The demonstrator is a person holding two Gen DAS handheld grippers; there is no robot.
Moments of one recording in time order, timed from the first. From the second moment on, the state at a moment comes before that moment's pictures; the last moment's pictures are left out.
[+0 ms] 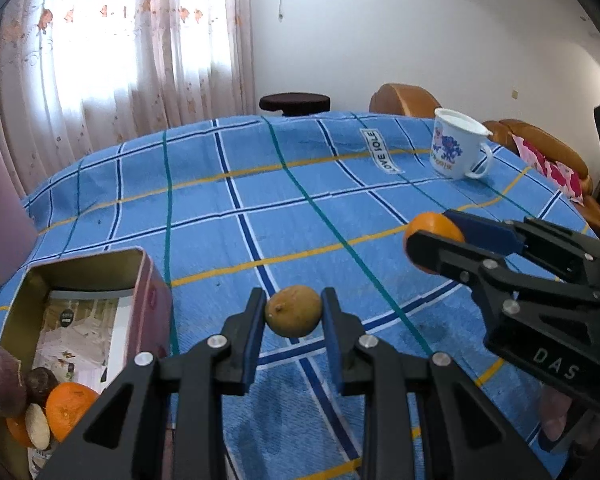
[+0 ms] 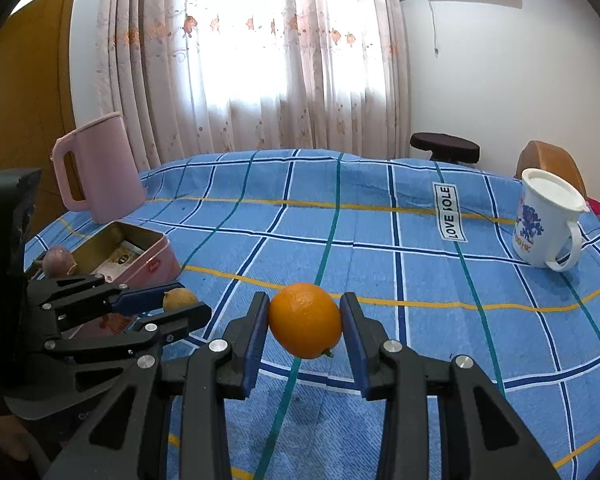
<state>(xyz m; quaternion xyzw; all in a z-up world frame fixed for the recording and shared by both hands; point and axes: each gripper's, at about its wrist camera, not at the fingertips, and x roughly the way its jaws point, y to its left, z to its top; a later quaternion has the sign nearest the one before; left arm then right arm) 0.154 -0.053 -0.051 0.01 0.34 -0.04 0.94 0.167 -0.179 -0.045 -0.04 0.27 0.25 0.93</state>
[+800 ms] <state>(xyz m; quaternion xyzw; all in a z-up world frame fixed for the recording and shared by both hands) 0.128 -0.055 -0.037 0.02 0.27 -0.03 0.96 0.146 -0.185 -0.034 -0.04 0.21 0.25 0.94</state>
